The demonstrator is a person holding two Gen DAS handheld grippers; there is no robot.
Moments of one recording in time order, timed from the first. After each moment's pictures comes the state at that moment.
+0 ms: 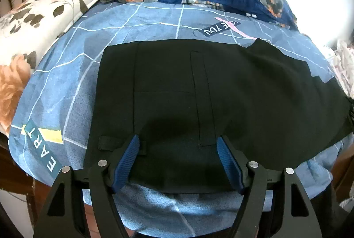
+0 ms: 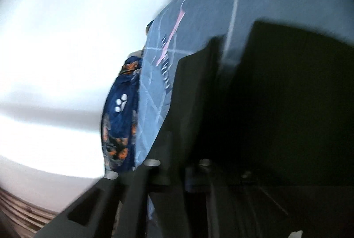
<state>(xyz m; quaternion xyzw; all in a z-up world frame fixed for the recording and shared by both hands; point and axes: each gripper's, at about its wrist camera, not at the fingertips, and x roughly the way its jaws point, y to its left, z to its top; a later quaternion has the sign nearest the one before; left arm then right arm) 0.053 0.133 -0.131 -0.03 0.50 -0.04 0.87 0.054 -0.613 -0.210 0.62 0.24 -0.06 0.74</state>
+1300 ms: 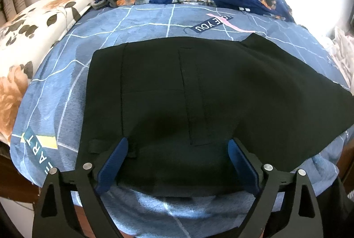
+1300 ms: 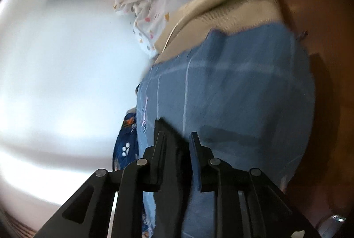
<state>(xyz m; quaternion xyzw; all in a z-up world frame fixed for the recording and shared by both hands) 0.054 0.120 -0.136 0.00 0.49 -0.05 0.87 -0.132 -0.687 -0.233 0.68 0.12 -0.14 0.71</state>
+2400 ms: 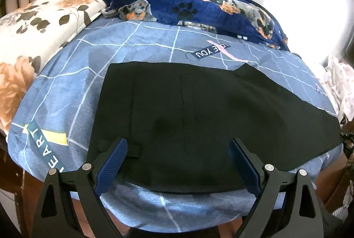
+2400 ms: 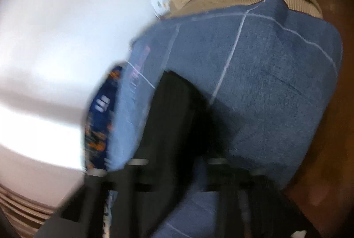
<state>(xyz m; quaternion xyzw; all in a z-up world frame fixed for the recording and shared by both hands) 0.032 0.130 -0.104 -0.06 0.44 -0.05 0.89 -0.050 -0.645 -0.212 0.57 0.29 -0.11 0.77</state>
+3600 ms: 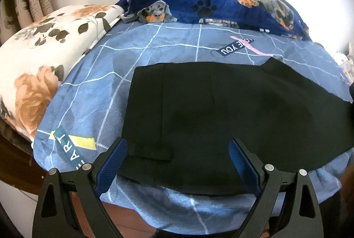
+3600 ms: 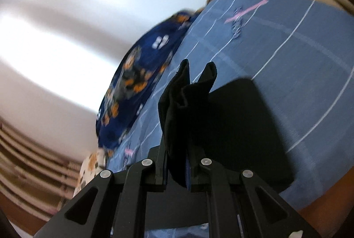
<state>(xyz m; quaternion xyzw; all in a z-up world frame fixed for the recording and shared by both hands) 0.037 0.131 -0.109 0.01 0.45 0.03 0.89 0.029 -0.464 -0.120 0.46 0.31 0.04 0.83</state>
